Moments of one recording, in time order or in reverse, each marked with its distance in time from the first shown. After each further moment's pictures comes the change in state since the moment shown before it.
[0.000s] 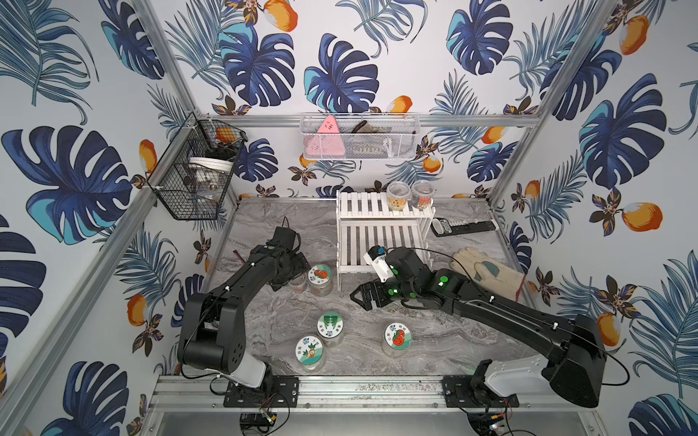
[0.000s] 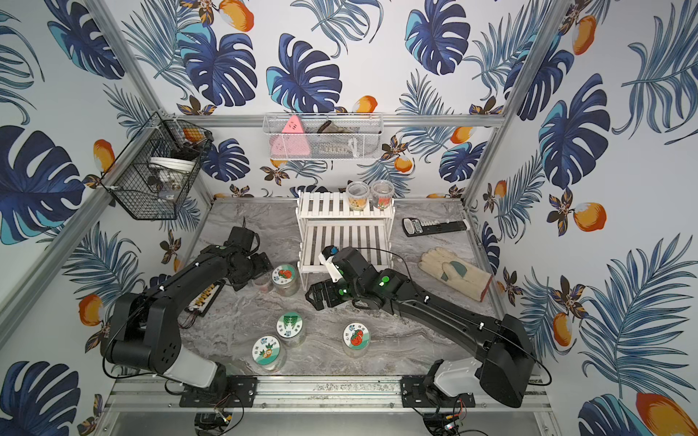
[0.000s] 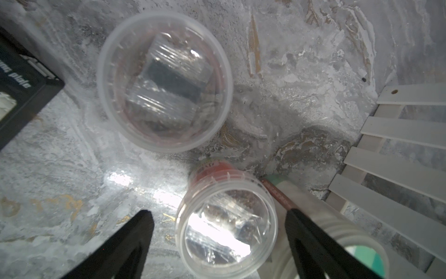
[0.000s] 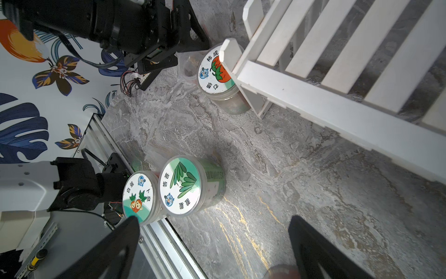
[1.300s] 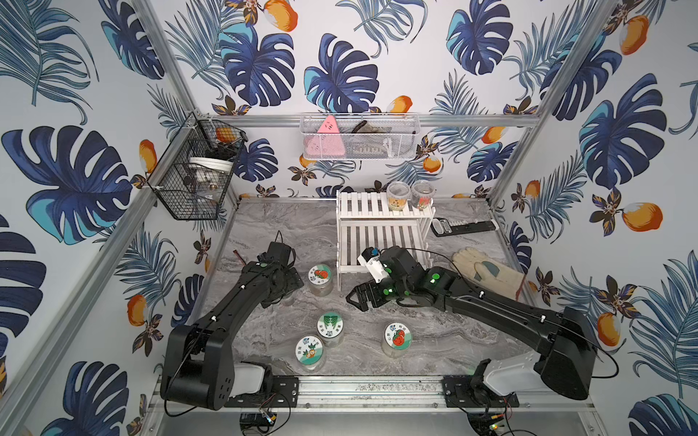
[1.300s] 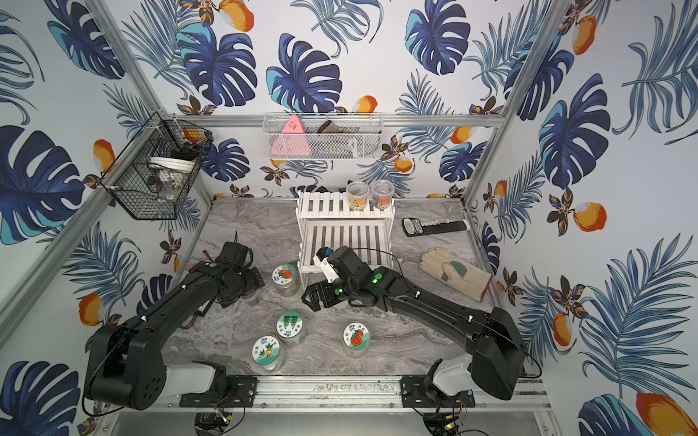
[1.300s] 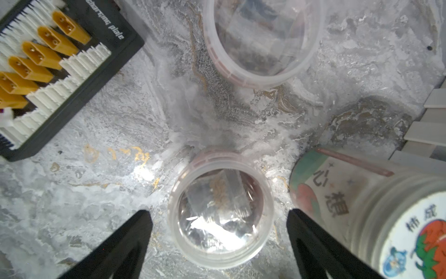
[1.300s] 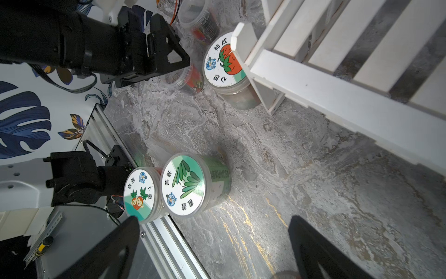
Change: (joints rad) left arm -0.007 -0.203 -0.161 -0.082 -0.101 0.030; right arm 0.000 0.060 0.018 0.008 -0.048 -0.018
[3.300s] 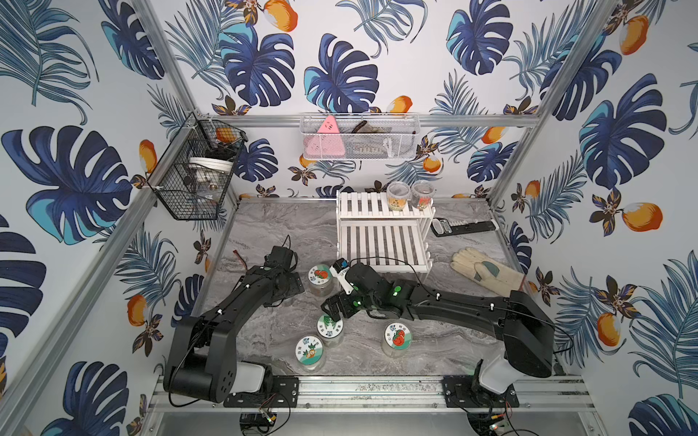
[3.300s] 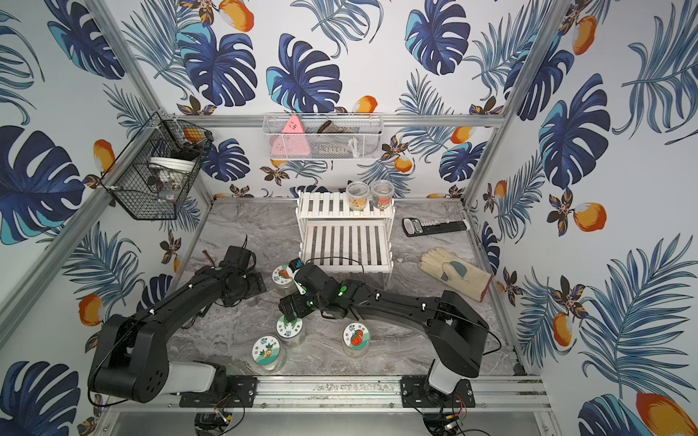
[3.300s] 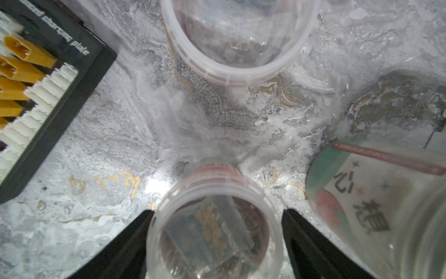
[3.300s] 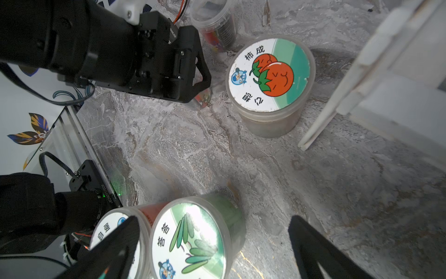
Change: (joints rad) left arm -0.006 0.032 -0.069 0.113 0.000 0.124; right arm 0.170 0.228 0.046 0.224 0.198 0.004
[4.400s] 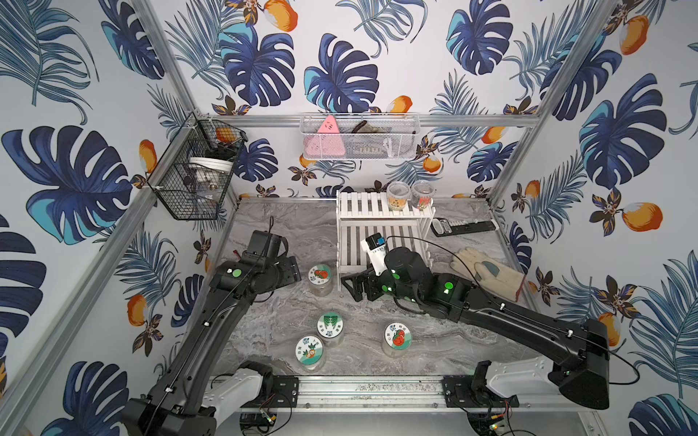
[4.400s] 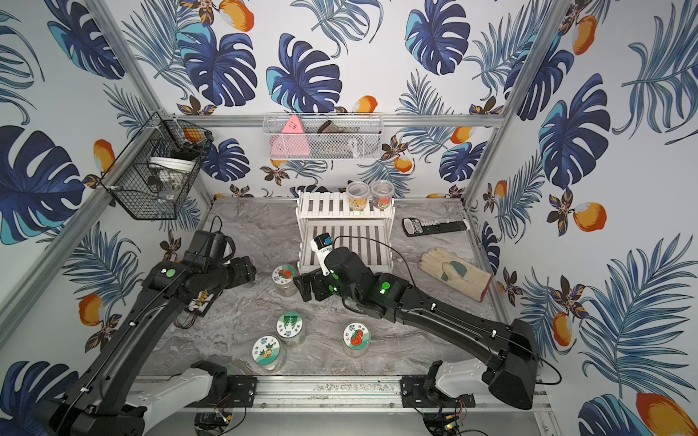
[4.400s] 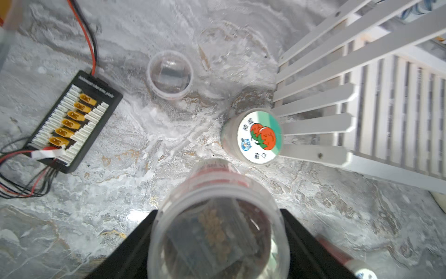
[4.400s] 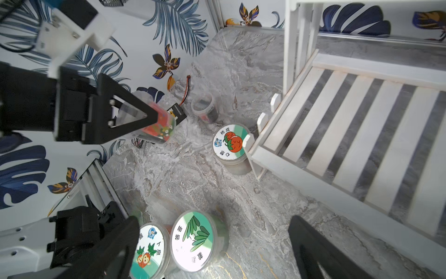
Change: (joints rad) left arm -0.094 -0.302 0.438 -0.470 0.087 0.057; right arm -0.080 -0.343 0.019 -0.119 0.130 -0.011
